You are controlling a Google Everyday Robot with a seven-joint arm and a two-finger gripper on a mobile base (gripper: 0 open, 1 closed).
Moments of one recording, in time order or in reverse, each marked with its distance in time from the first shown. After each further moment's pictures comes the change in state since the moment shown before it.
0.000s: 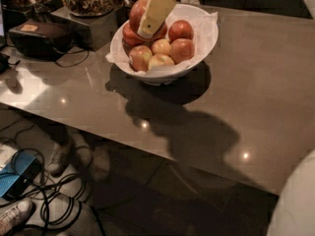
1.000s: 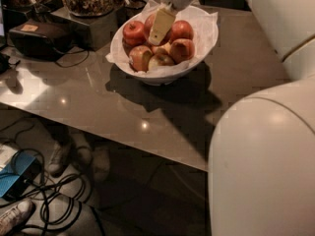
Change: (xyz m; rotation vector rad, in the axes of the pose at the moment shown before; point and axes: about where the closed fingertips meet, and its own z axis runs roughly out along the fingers) arm 0.040 -0.065 0.065 0.013 0.126 0.095
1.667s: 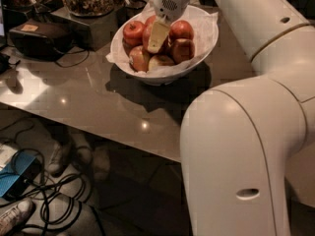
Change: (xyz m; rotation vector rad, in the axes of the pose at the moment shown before) arm 0.008 -0.011 0.044 -0.071 0.075 -0.036
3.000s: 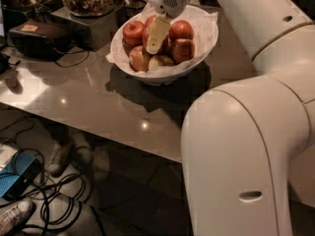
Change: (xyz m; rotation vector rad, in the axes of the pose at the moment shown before) arm -0.002 -0.001 -0.008 0.017 -0.003 -0.004
